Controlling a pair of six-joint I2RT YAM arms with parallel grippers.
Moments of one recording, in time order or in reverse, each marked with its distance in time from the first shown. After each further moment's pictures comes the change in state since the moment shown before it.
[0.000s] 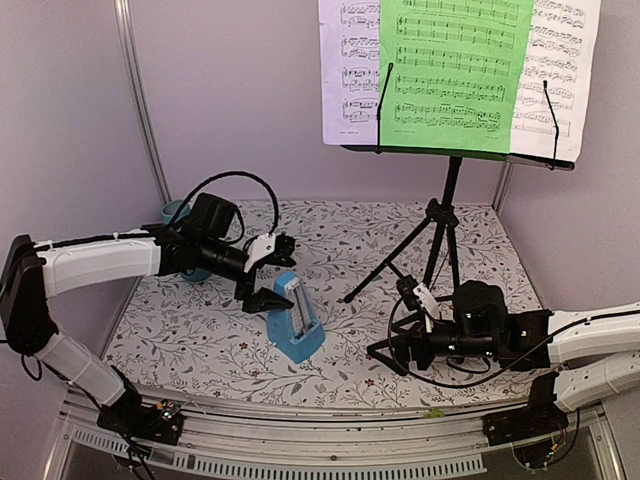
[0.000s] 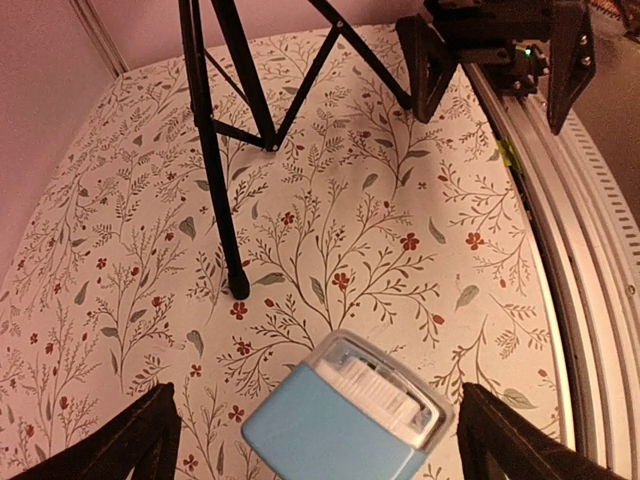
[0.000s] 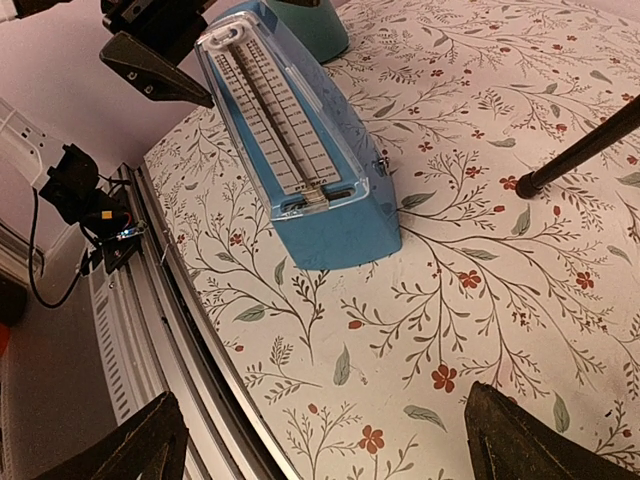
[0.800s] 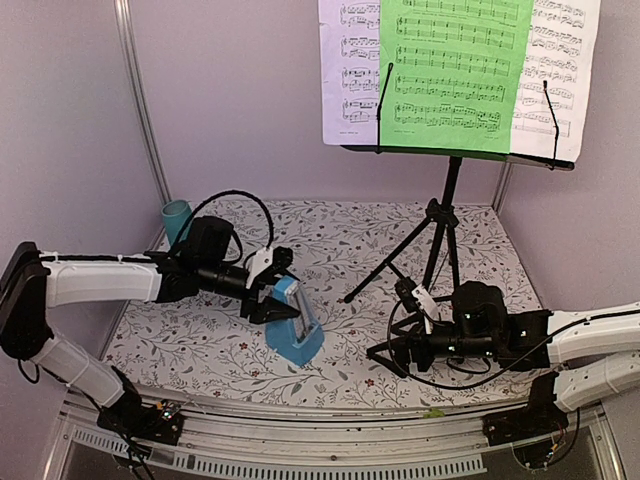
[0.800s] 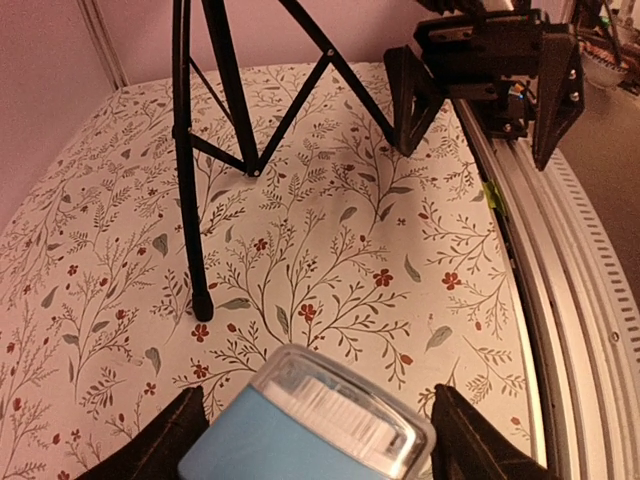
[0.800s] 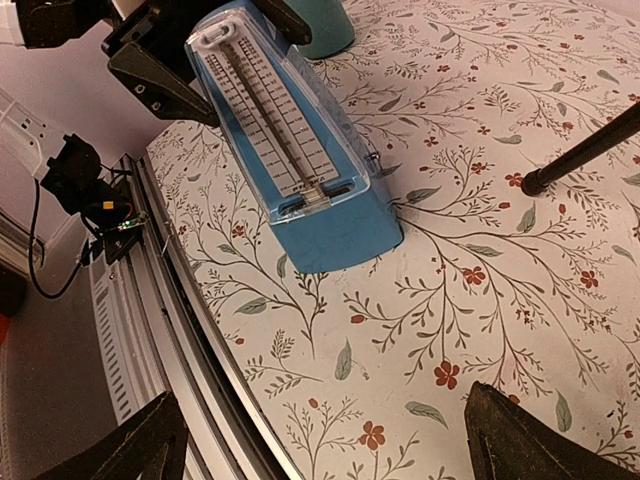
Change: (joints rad) left arm -0.037 -0.005 -0.172 0.276 0.062 -0.171; right arm 0.000 0.003 0.000 -0.008 -0.018 -0.017
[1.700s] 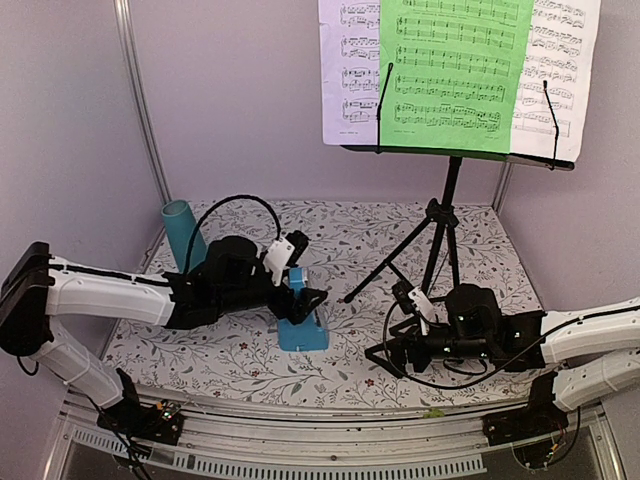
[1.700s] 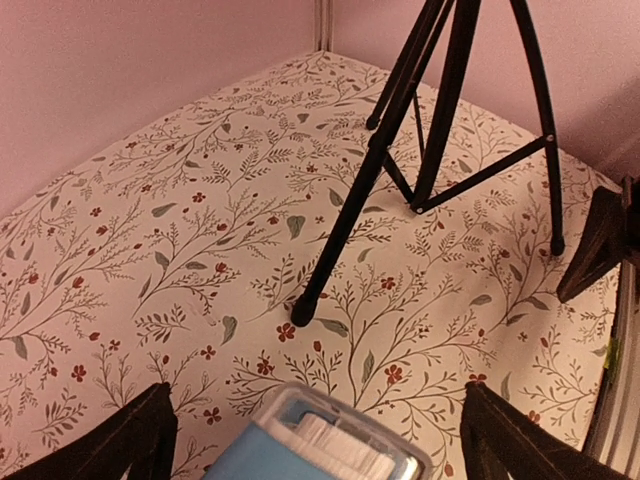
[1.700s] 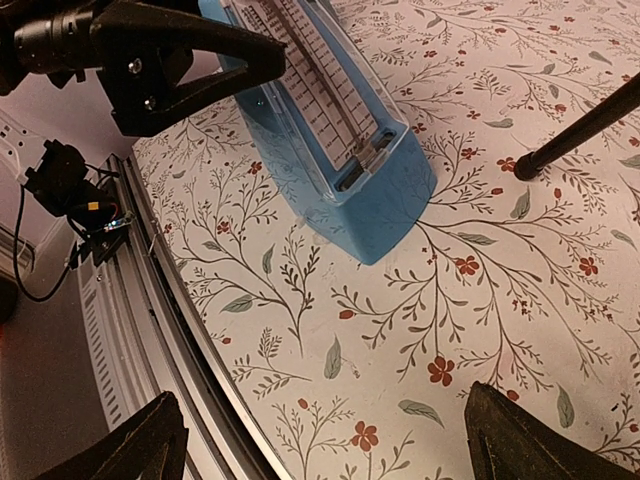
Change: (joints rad) left arm -0.267 0.007 -0.064 0.273 -0.782 -0.578; right arm 0.000 0.046 -0.004 0.022 0.029 0.023
